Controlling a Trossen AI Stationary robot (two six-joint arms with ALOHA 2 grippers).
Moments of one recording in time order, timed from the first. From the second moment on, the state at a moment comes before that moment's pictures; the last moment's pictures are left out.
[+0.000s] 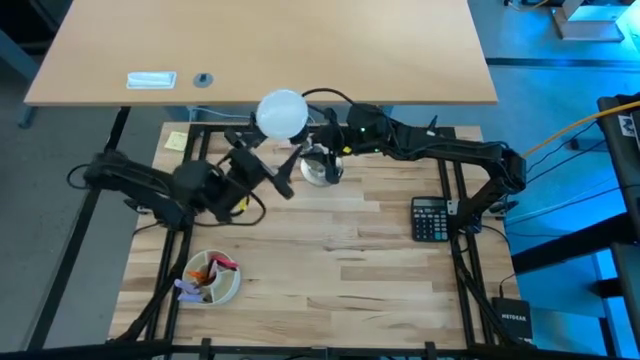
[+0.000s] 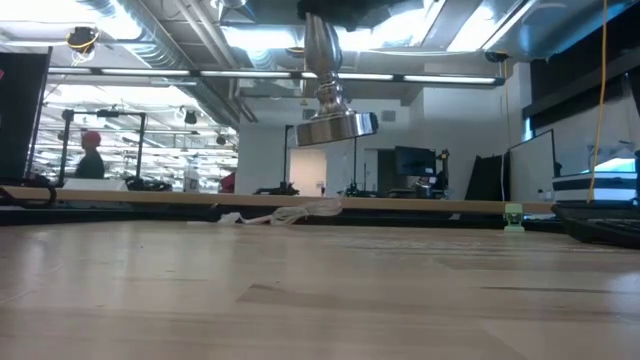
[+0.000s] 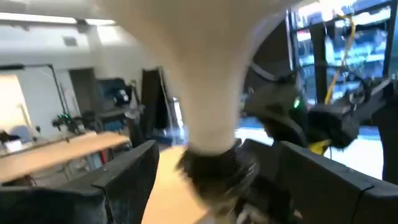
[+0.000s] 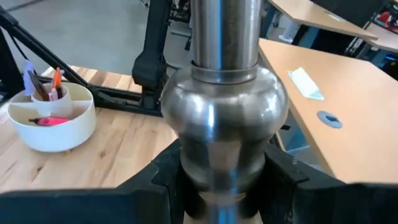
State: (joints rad) left arm -0.28 1.33 1.26 0.50 -1.08 0.52; right arm -0.26 1.61 1.49 -0.13 -0.23 -0.27
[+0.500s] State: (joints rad) left arm -0.26 1.54 1.46 0.83 -1.17 0.83; right arm -0.26 1.62 1.49 -0.08 -0.23 -0.27
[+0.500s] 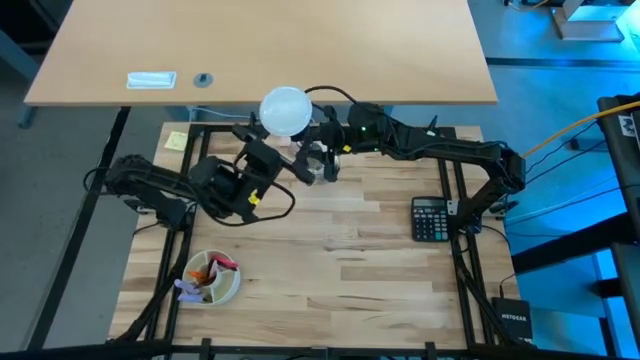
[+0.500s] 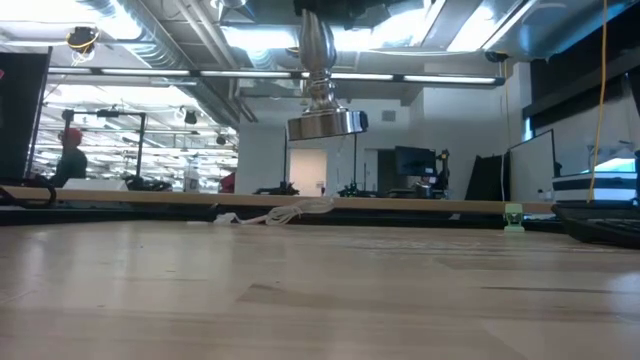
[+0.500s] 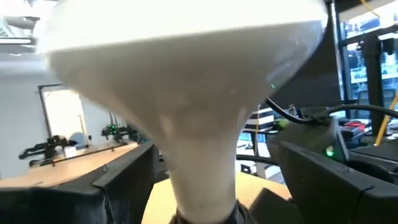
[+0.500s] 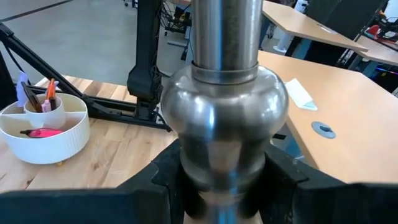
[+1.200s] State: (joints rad) left arm -0.25 1.55 1.47 0.88 -1.19 0.84; right arm -0.26 1.62 1.49 -0.07 -0.23 -0.28
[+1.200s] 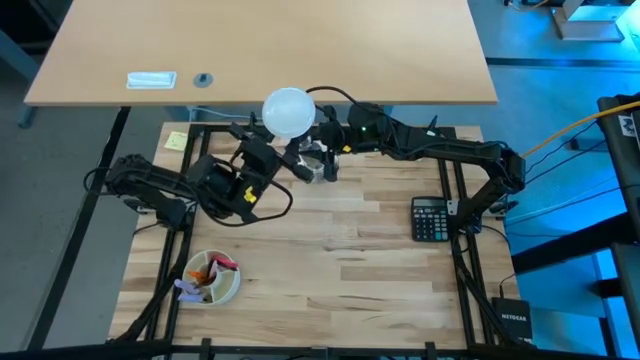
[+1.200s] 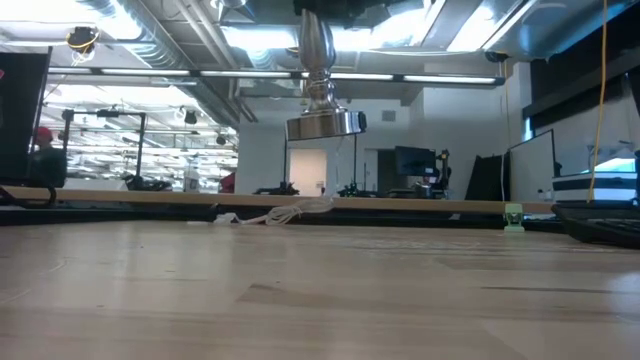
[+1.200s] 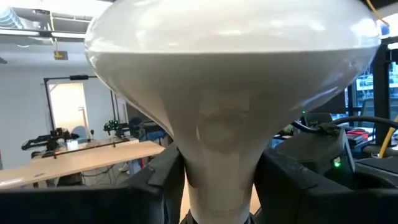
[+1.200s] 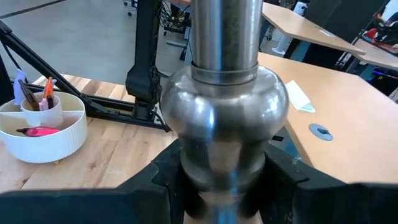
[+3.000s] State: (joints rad) left arm 0.05 1.34 1.47 -0.10 0.75 0.34; right arm -0.06 1.61 1.49 -0.20 -0.72 -0.28
